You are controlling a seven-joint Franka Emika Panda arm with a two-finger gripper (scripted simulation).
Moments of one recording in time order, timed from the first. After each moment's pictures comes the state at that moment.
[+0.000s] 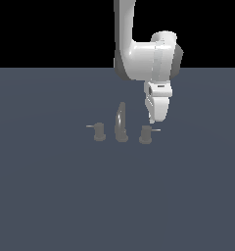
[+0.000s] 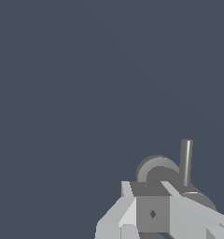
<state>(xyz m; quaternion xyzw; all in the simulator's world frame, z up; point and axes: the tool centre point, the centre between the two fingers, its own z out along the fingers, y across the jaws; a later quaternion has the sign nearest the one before) 0.069 -0.139 0.090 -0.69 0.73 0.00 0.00</state>
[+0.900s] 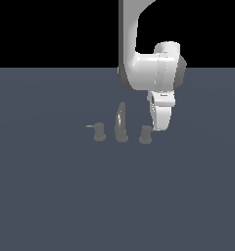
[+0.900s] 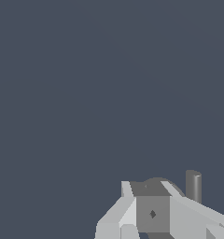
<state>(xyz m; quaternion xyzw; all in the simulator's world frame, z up) 0.057 -0.154 0.064 -0.66 0.75 0.00 0.00</state>
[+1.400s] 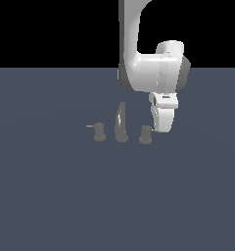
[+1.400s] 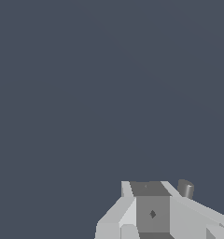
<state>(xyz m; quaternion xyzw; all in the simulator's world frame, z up) 0.043 -0.157 0.064 -0.66 0.75 -0.01 0.00</state>
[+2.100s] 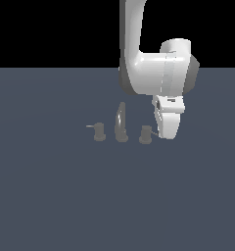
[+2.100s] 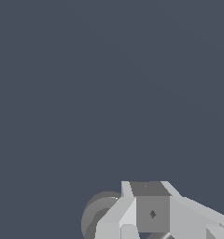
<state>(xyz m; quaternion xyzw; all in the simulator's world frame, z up) 0.005 -0.161 0.063 -0.66 0.75 -0.01 0.00</state>
